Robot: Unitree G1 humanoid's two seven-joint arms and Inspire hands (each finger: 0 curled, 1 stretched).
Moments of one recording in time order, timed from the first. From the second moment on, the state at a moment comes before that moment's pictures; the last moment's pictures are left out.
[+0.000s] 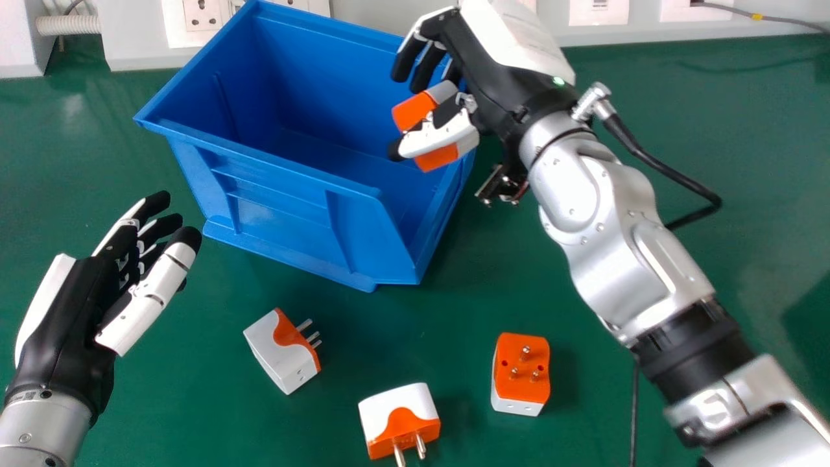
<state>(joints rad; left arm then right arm) 0.22 0.34 0.32 -0.33 -0.06 0.21 -0.22 -0.91 -0.13 0.36 0.51 -0.63 0.16 0.04</state>
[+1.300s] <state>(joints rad) 0.33 0.29 0.29 -0.42 -0.04 0.16 -0.20 -1.28 0.03 0.48 1.22 -0.64 -0.02 -0.14</state>
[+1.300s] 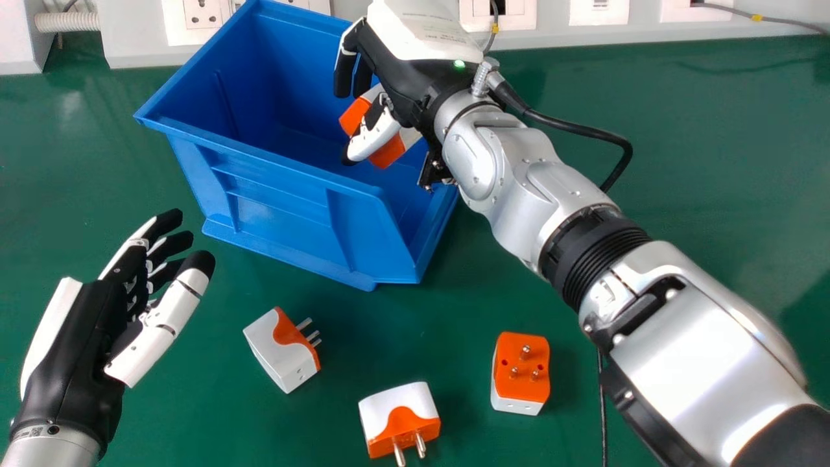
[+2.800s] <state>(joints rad) 0.34 0.27 0.26 -0.44 -0.02 0.14 -0.19 -1.28 0.02 0.47 1.26 -0.63 -0.05 -0.17</state>
